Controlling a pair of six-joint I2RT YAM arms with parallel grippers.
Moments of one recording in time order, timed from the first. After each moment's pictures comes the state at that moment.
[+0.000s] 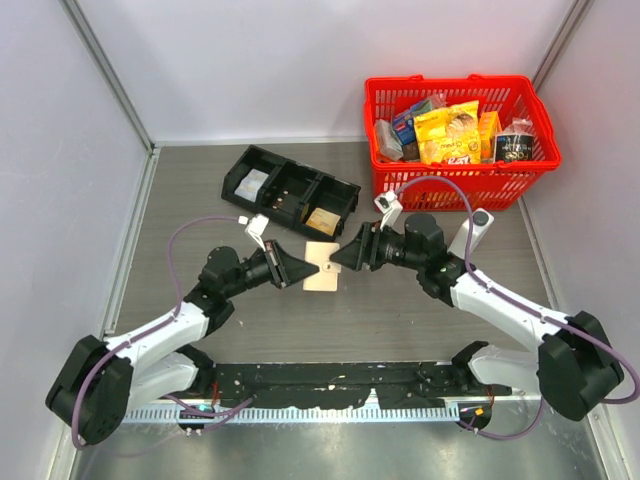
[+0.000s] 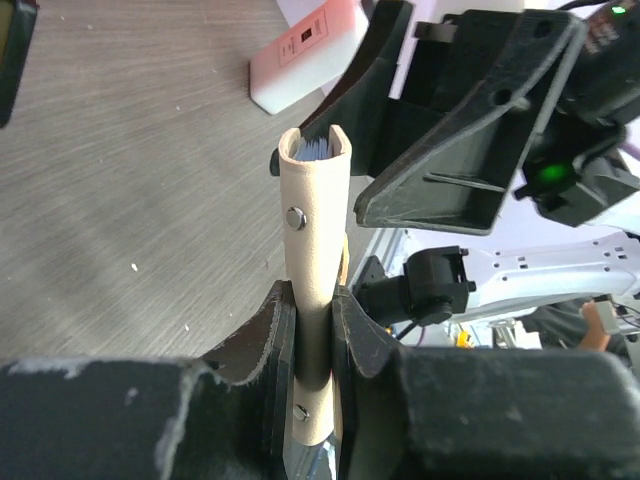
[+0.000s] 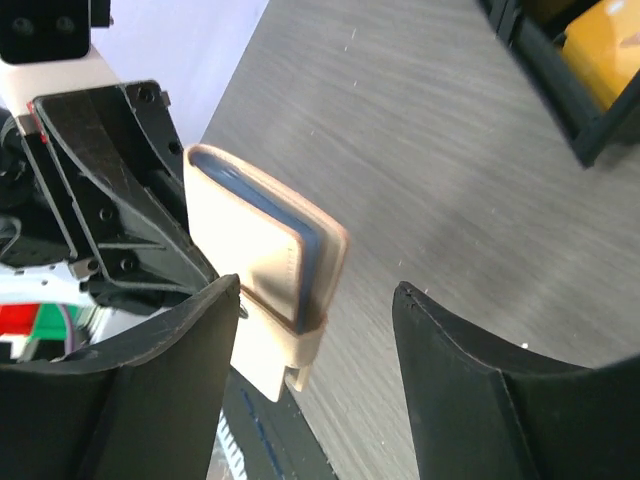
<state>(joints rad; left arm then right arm) -0.56 1.06 0.33 0.67 0.52 -0.92 0.57 1.18 0.60 0.30 -0.54 0.68</state>
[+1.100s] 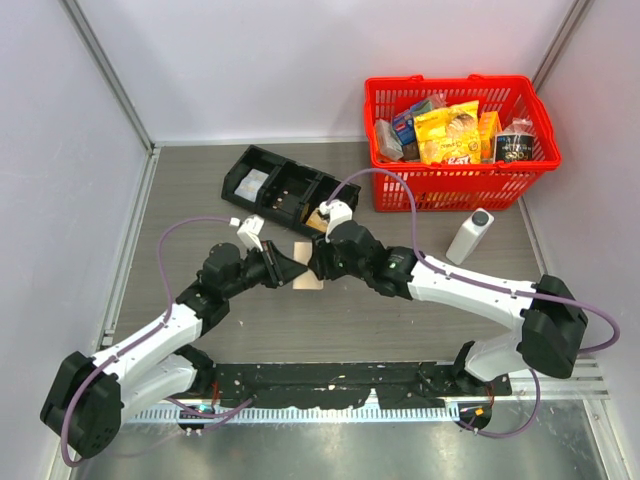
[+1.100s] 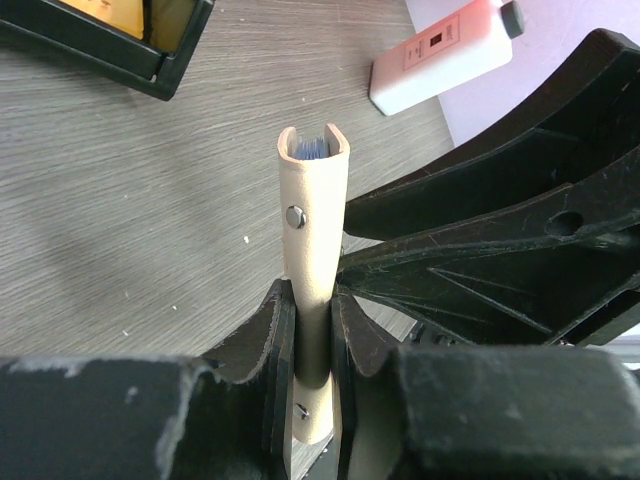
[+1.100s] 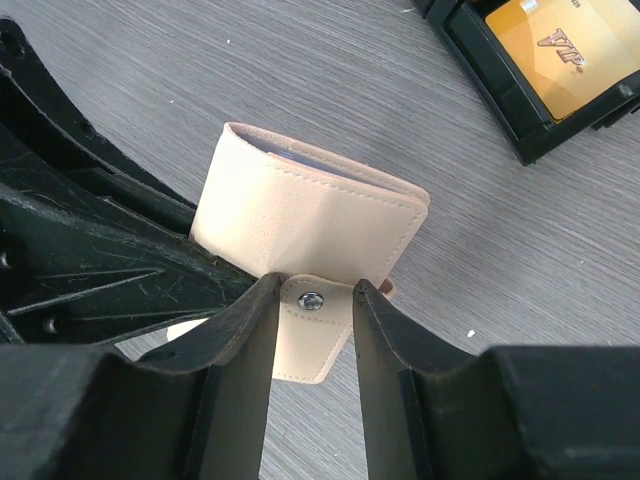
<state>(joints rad) -0.56 0.95 0.41 0.29 0.34 -0.78 0.99 1.39 1.00 -0.19 0.16 0.47</state>
